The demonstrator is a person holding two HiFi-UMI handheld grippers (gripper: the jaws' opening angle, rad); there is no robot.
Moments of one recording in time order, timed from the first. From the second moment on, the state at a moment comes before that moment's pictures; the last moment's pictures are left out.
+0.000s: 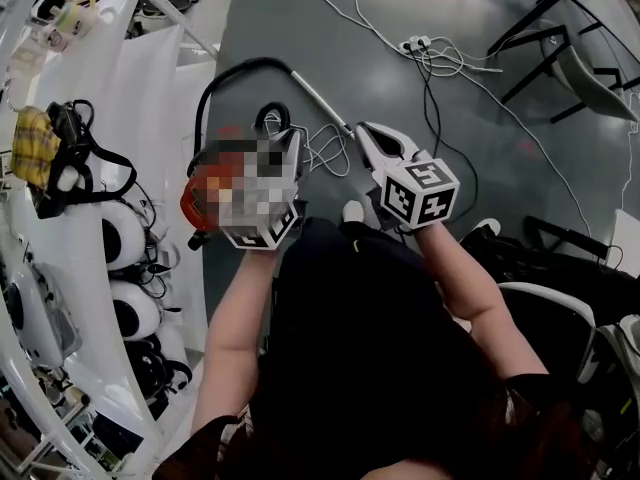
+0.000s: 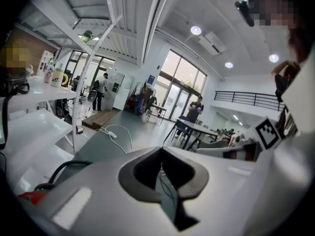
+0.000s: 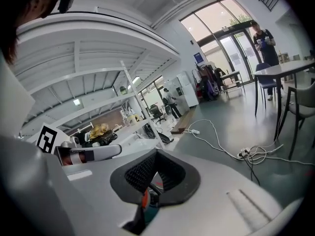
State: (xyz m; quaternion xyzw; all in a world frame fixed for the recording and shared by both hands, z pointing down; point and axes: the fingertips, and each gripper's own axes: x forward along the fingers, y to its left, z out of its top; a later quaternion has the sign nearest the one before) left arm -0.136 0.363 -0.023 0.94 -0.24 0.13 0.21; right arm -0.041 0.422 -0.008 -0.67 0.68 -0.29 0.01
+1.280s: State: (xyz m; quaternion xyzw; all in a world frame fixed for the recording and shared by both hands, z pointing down) left arm -0.033 0.132 0.019 0.92 -0.27 0.13 0.24; right arm 0.050 0.198 0.022 -0.62 0.72 -0.31 -0.02
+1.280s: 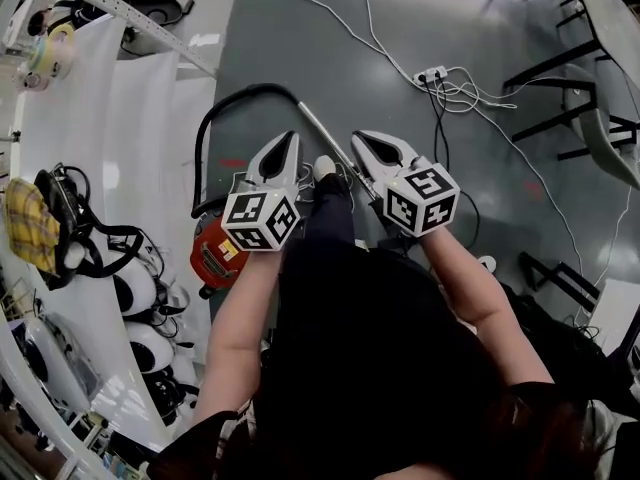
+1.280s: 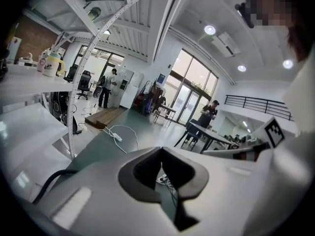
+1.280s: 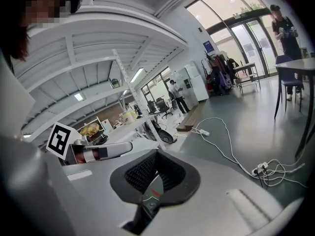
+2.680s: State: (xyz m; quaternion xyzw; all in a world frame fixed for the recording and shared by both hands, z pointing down) left arm 0.033 -0.028 0.151 0.86 -0.33 0.21 0.32; right arm 0.122 -0.016 0.177 -0.47 0.78 -0.36 -0.19
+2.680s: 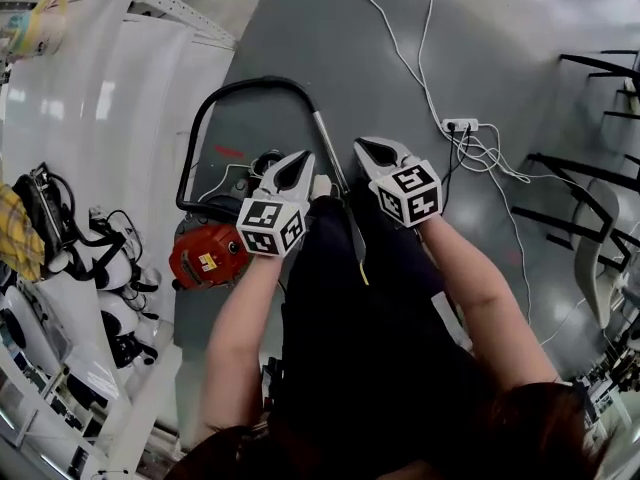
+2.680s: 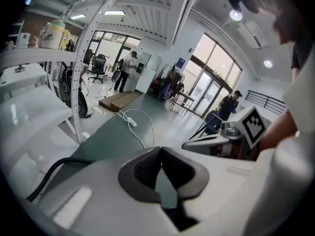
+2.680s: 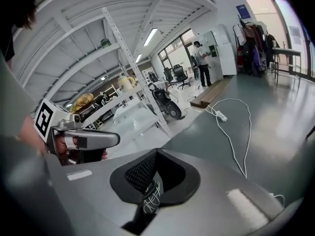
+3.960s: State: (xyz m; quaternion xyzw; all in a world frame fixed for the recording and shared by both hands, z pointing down) left arm -0.015 -0.028 0.511 0.77 -0.38 0.33 0.40; right arm 0.088 -0.053 0.500 -0.45 0.74 -0.45 -0.23
